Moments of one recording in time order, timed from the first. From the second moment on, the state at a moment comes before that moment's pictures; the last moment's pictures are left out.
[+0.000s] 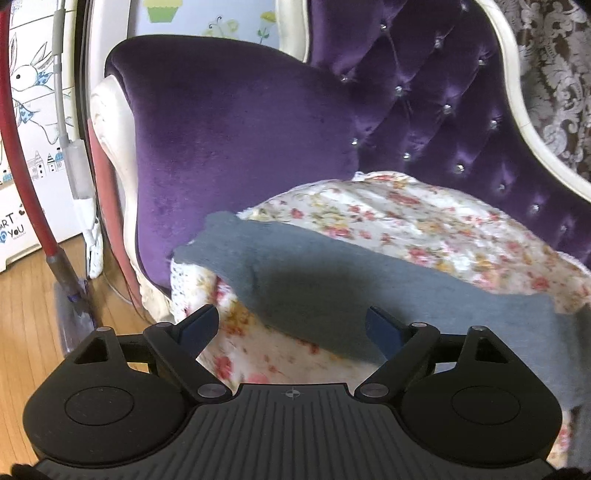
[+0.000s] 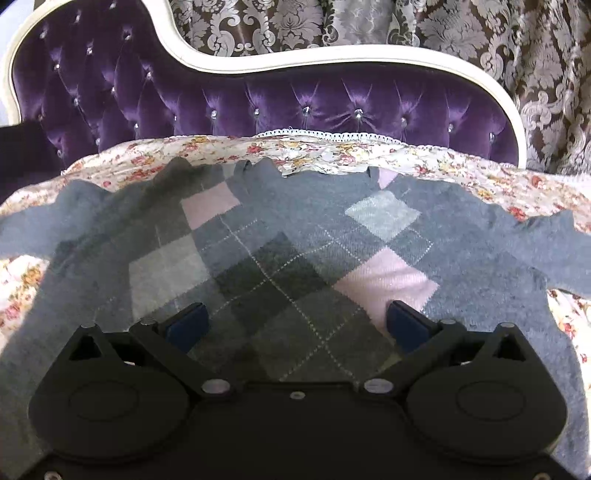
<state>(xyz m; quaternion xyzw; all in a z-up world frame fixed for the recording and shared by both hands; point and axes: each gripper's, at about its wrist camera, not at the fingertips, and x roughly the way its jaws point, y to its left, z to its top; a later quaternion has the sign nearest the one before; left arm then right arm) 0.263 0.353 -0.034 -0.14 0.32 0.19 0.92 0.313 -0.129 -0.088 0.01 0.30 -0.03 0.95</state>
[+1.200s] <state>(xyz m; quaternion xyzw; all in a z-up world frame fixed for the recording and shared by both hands) 0.288 0.364 0.025 -0.15 0.23 0.17 0.95 0.313 -0.130 -0.090 0.02 0.28 -0.02 0.96</state>
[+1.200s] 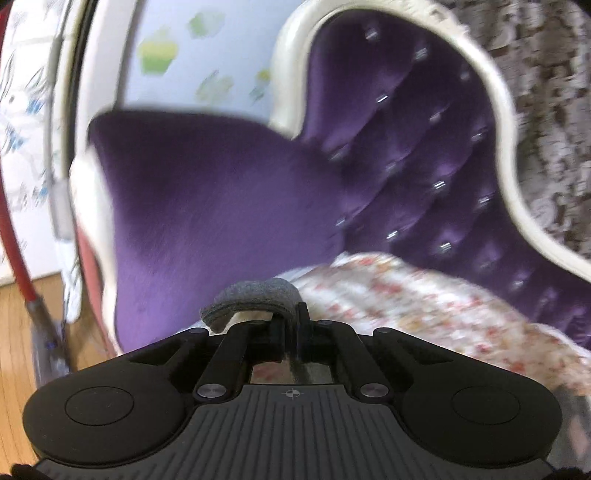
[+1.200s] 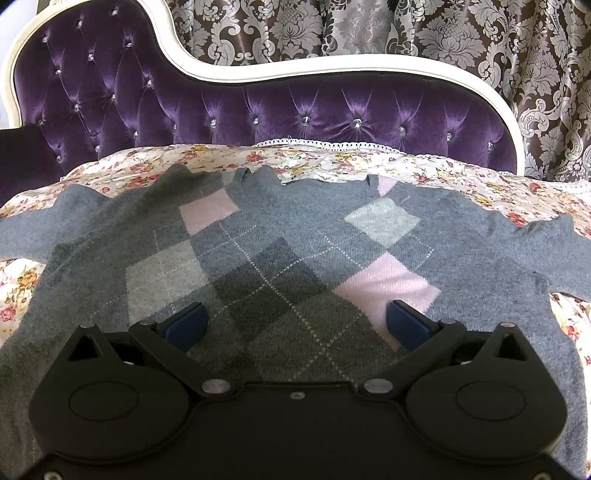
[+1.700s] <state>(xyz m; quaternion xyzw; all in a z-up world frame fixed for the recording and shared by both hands) 0.283 0.208 0.159 -0.09 0.15 -0.02 0.98 0.311 -0.139 -0.068 0.05 0.30 0.01 0.95</state>
